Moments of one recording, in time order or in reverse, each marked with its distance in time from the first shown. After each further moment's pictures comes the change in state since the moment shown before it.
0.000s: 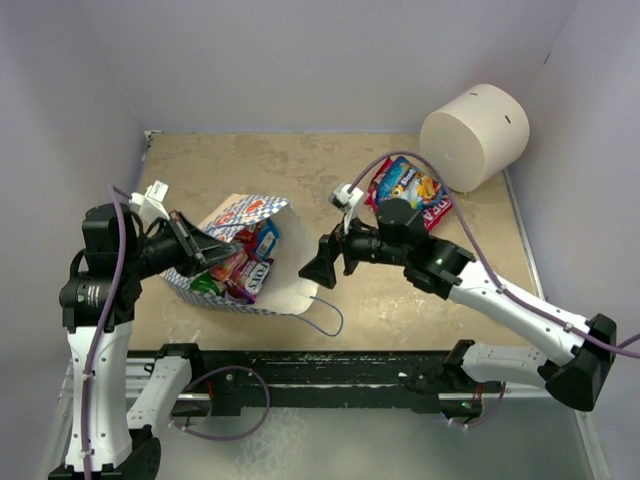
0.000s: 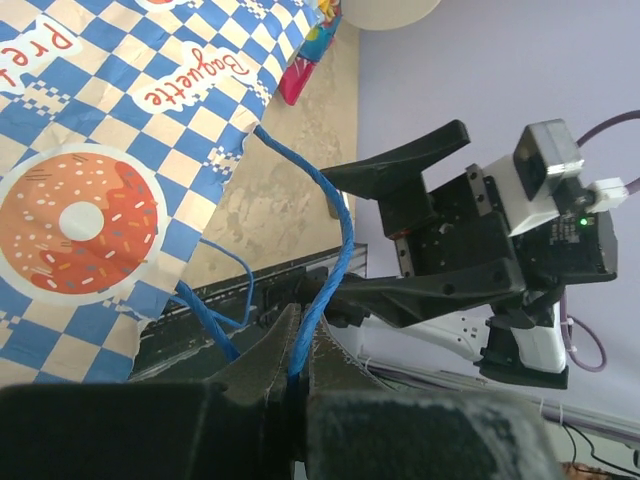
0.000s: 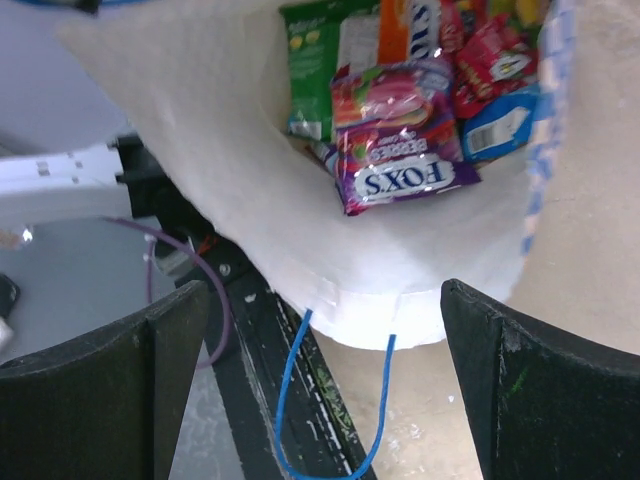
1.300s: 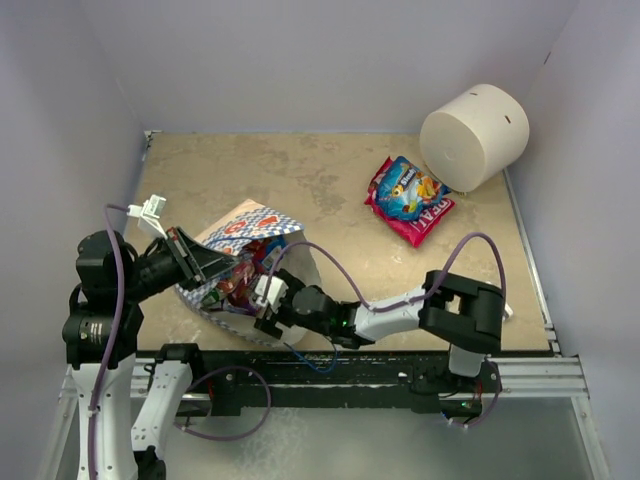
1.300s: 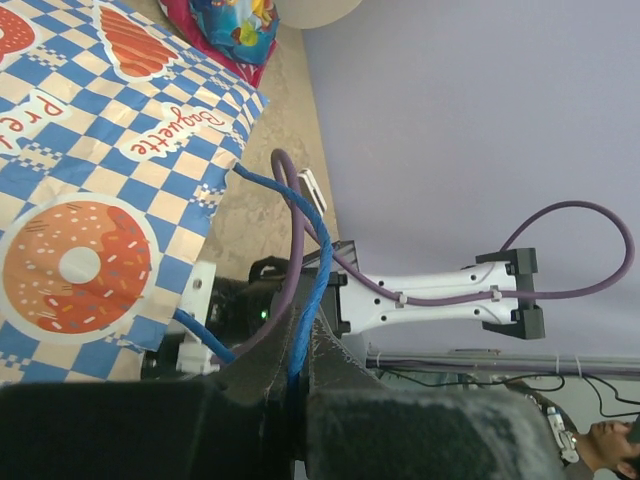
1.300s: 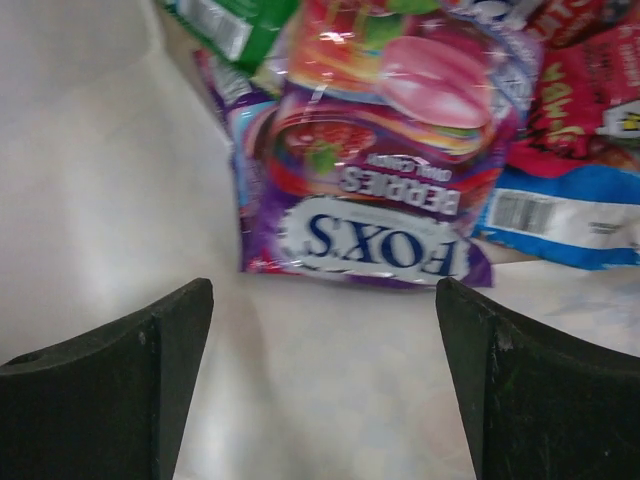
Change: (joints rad) left arm 0.000 -0.184 -0.138 0.162 0.062 -0.022; right arm 0.451 0.633 -0.306 0.934 0.553 -0.446
